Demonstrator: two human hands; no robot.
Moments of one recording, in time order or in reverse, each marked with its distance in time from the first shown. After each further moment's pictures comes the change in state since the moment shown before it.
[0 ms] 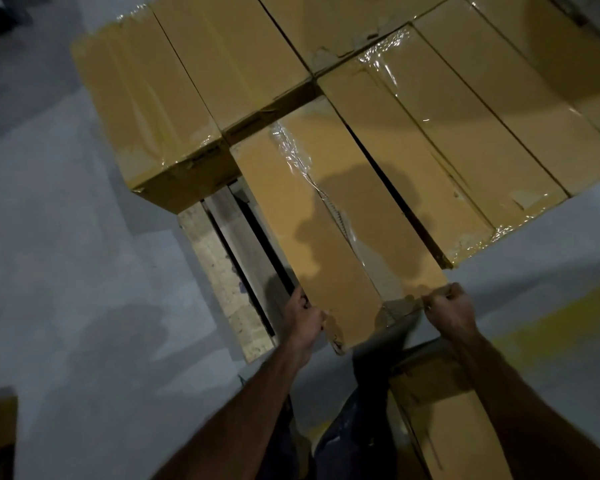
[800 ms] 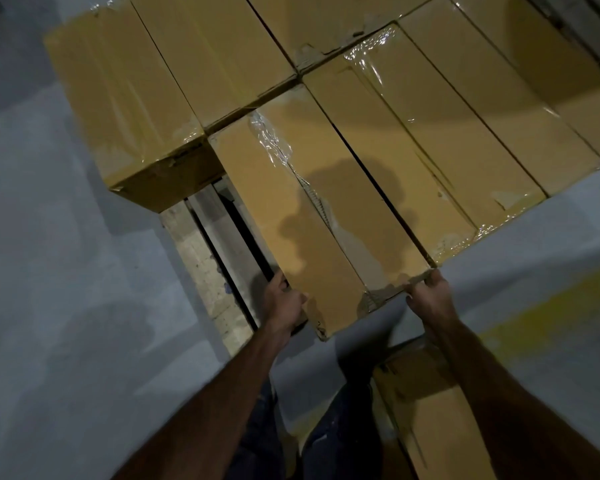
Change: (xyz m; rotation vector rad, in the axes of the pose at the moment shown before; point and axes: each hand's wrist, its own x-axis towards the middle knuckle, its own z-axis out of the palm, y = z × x) left_hand 0.044 0.010 -0.005 -0.017 0.062 0.026; right_hand 0.007 -0.020 0.012 0.088 -0.012 -0.027
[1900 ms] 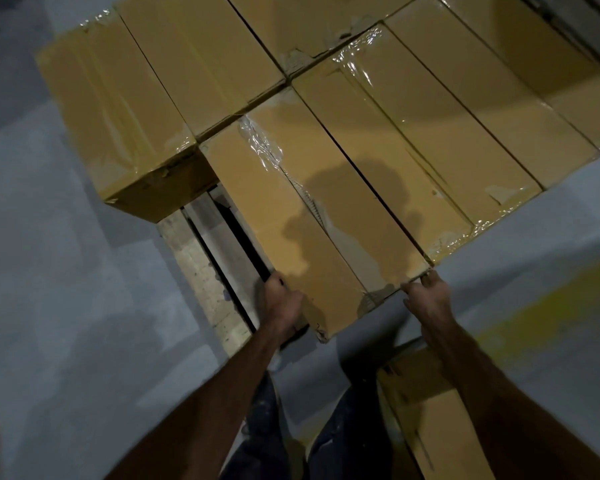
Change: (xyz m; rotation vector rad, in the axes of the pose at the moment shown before) left_hand -0.007 0.022 0.006 0.450 0.107 0.118; right_hand -0.005 -0.001 0.004 0.072 0.052 0.019
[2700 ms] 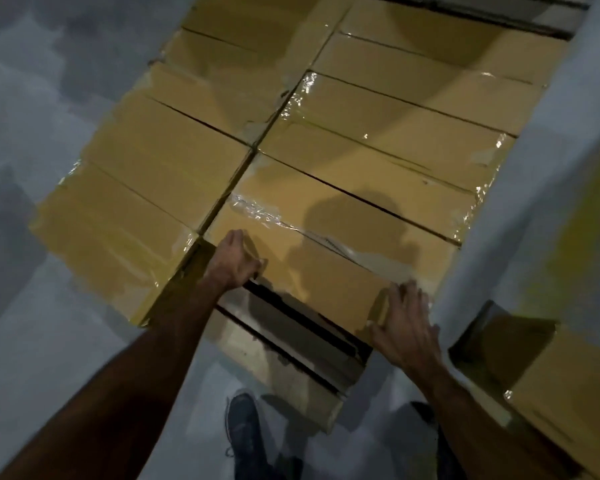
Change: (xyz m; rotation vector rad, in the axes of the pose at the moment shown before) left_hand 0.190 0.151 -0.173 1.067 -0.153 0.756; right_hand -0.106 0.010 0.122 -0.773 0.024 -0.234
